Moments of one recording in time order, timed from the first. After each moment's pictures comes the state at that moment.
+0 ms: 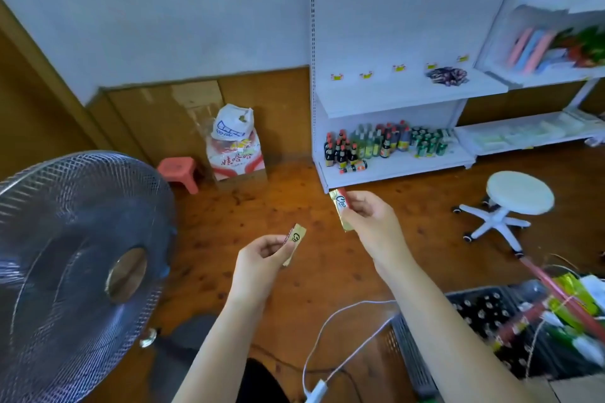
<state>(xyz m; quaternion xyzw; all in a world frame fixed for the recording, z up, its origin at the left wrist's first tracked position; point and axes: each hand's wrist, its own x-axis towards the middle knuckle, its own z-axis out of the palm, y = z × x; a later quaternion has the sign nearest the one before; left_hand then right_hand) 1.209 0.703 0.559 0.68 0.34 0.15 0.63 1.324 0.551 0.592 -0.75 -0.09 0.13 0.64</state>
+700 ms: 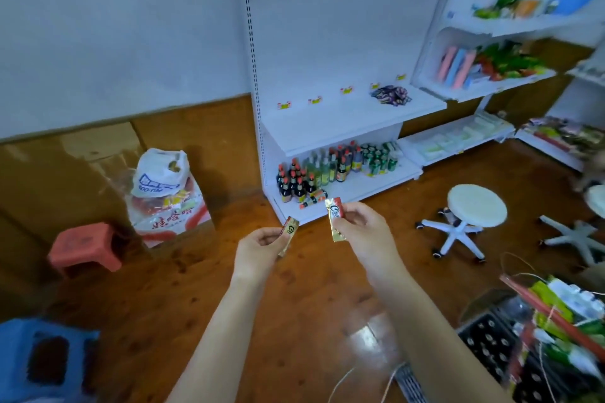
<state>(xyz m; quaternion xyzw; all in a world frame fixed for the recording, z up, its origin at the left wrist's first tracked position) 1.543 0.909 0.550 0.70 0.26 0.03 0.66 1.568 0.735 0.595 -0.76 0.04 0.05 0.65</state>
